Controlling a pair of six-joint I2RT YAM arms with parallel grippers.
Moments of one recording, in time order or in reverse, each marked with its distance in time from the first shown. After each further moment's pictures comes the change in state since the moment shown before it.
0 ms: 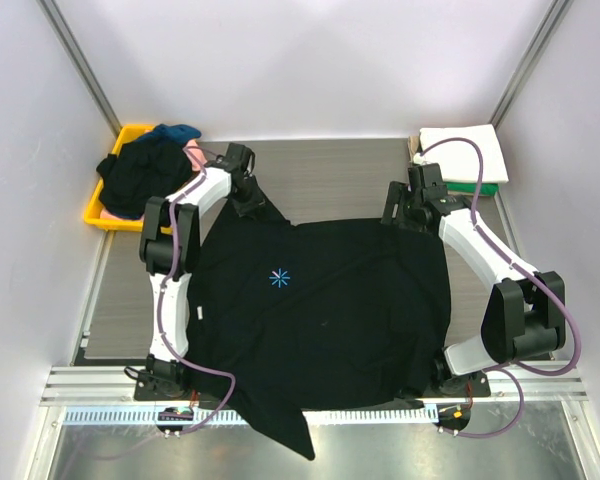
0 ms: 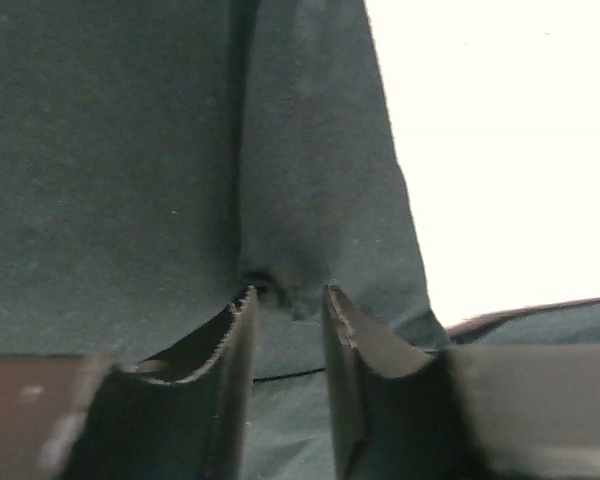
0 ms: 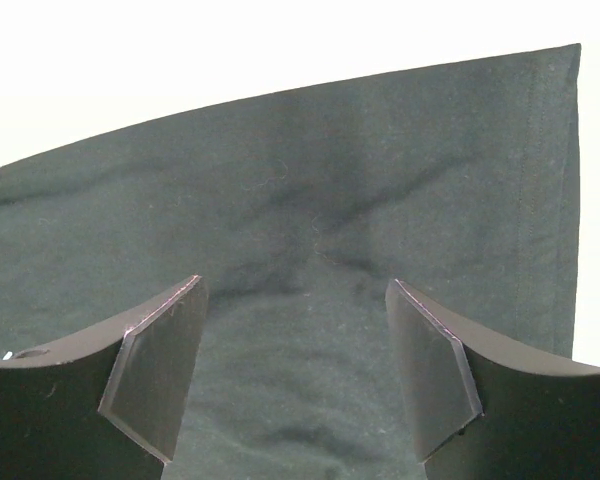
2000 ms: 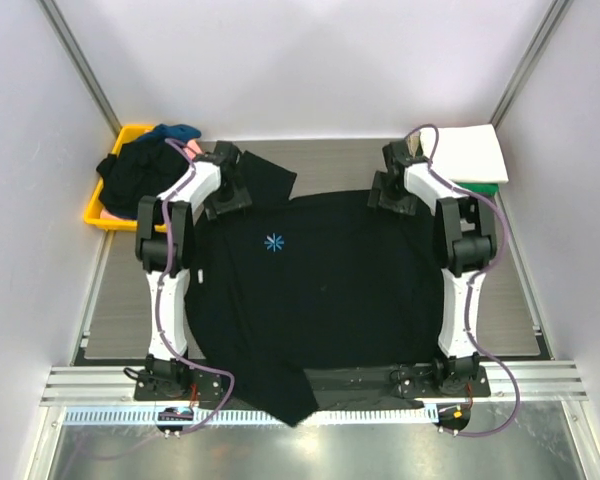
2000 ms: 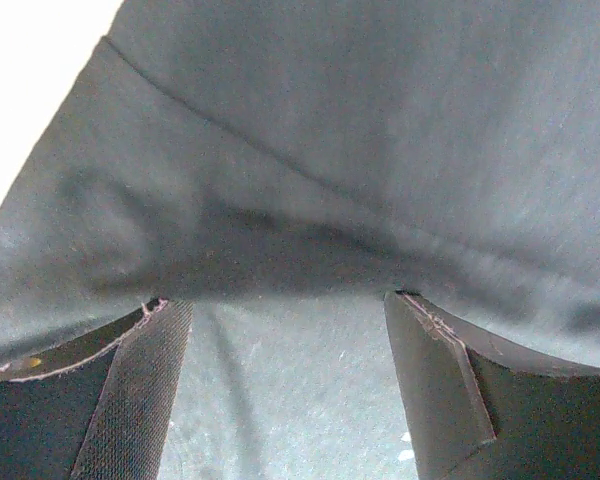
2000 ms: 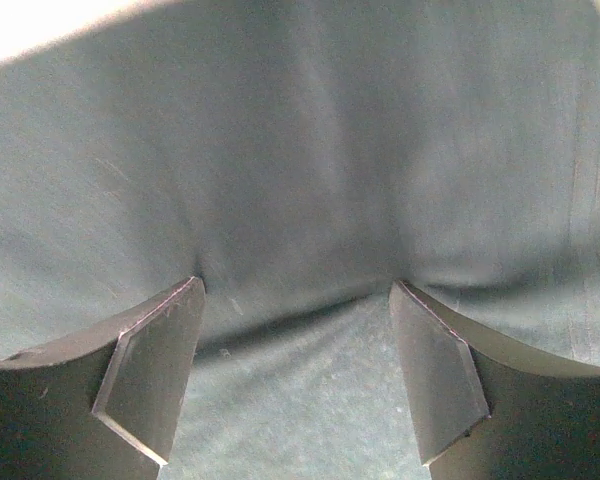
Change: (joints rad) left arm 0.058 -0.051 -0.061 -0.159 -0.260 0.012; right arm -0.035 0.645 0.465 -0.164 0.033 0.037
